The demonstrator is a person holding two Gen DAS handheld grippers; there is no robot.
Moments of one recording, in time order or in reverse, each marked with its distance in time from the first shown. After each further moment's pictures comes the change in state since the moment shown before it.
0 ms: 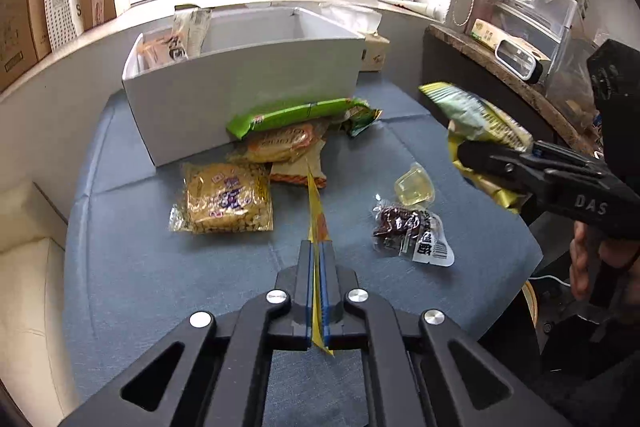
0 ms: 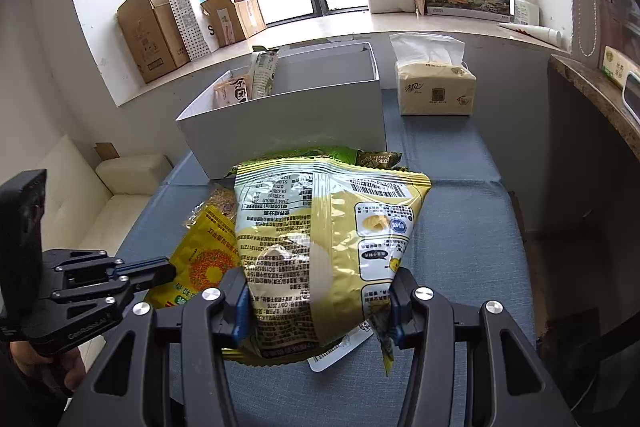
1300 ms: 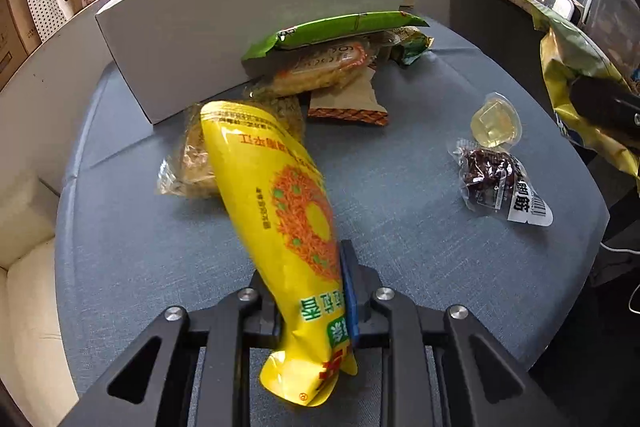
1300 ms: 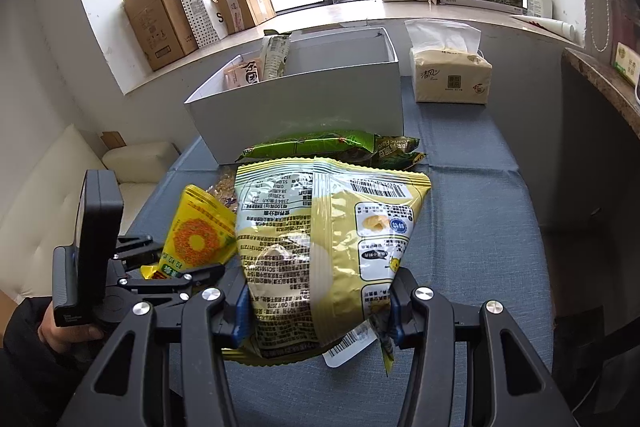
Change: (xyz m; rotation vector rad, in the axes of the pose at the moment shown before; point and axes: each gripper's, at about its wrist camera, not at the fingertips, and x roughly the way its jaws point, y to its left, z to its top) left arm 0.085 0.029 -0.017 0.058 0.172 0.100; right arm 0.015 0.007 -0.009 -0.015 0.037 0.031
